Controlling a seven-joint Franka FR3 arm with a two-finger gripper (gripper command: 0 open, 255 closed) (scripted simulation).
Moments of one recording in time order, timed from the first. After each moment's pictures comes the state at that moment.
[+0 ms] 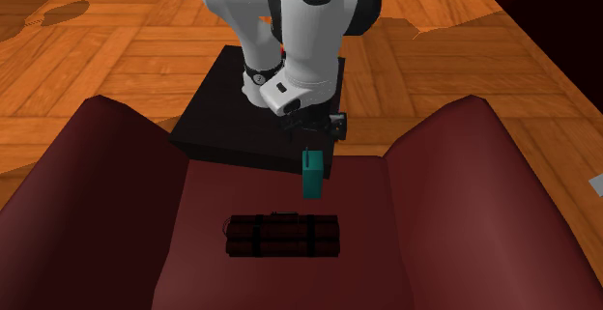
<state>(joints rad) 0.15 -0.45 0.48 -2.86 0.33 2.44 0.37</state>
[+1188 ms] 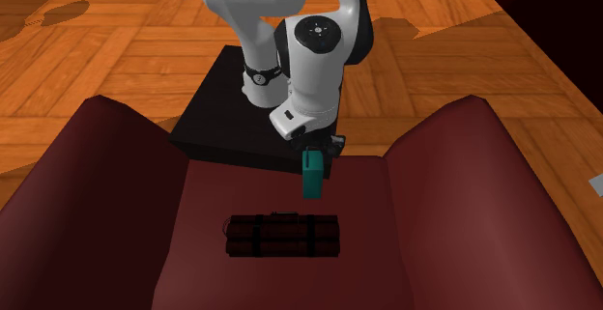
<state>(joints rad) 0.11 -0.20 0.56 -2.89 0.29 2.71 0.44</state>
